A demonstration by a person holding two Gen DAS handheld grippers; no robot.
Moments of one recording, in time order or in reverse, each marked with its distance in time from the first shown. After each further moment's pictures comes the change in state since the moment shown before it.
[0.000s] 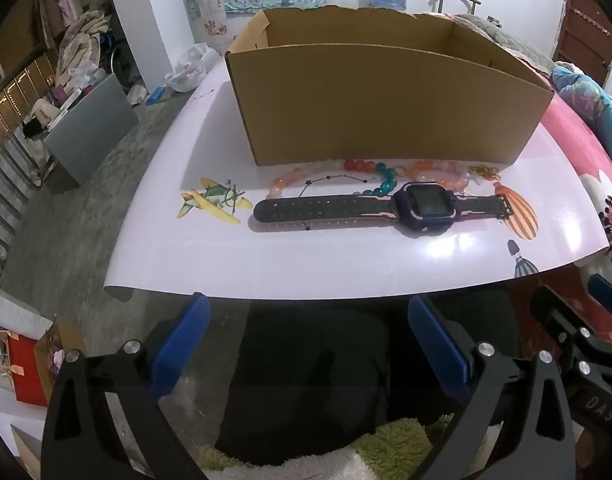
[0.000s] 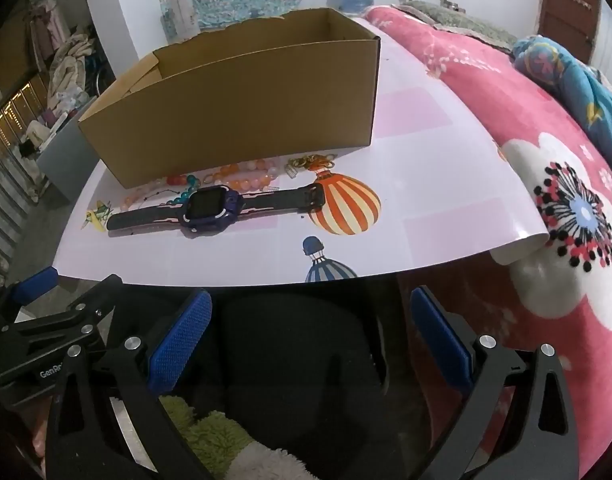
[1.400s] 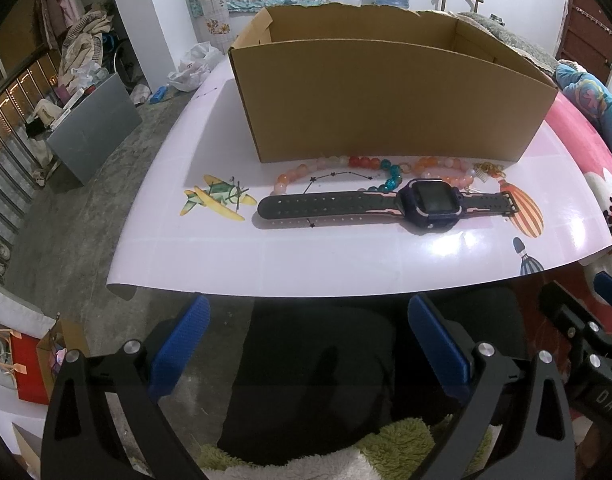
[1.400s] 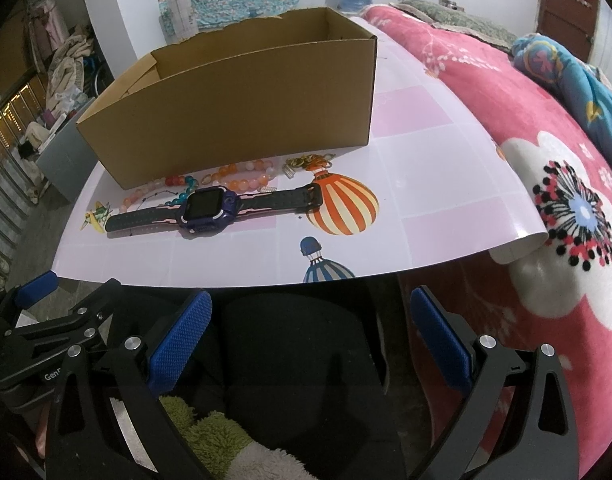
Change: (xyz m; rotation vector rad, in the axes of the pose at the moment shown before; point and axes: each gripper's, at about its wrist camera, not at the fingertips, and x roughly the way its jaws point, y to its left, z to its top) left arm 0.002 0.002 -0.003 0.000 0.000 0.011; right arm -0.001 0.000 0.002 0.001 0.004 -0.003
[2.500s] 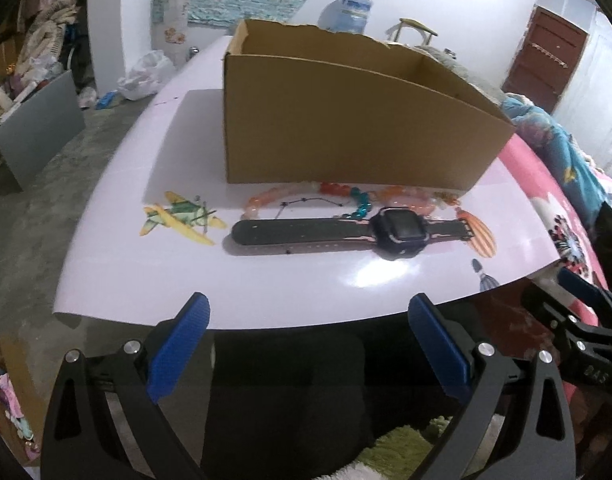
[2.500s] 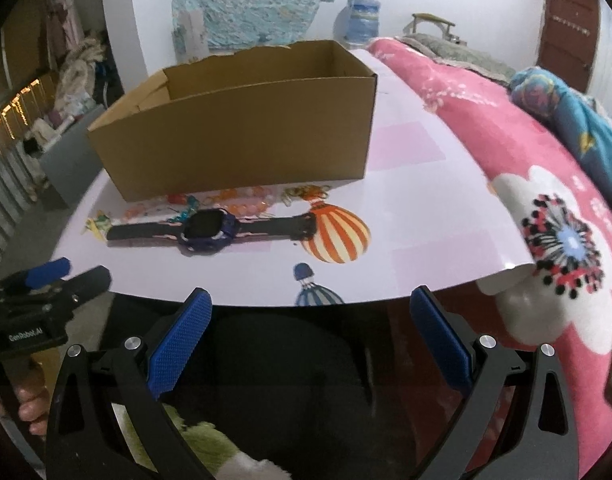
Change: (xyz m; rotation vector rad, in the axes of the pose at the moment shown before) left arm 0.007 0.035 0.006 -0.018 -0.091 -0.299; right arm -0.010 -0.003 0.003 -0.048 -0.115 0.005
